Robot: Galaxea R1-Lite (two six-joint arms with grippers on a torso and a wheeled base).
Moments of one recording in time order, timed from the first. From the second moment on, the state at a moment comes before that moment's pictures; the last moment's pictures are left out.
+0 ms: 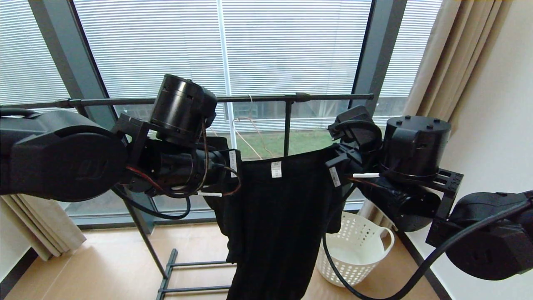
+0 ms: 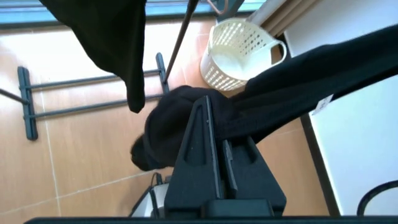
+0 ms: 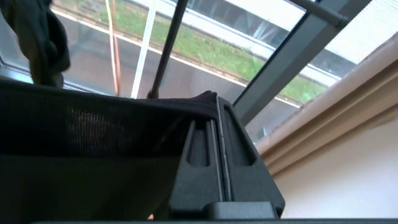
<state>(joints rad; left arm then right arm) -0.62 1.75 -1.29 0.18 0.19 -0.45 0.68 1.80 -0.90 -0.74 -0.58 -0.25</state>
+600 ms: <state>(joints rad) -0.64 1.62 -1.25 0.18 0.27 -0.38 0.69 1.71 -0.93 -0.75 -0.58 -0.23</state>
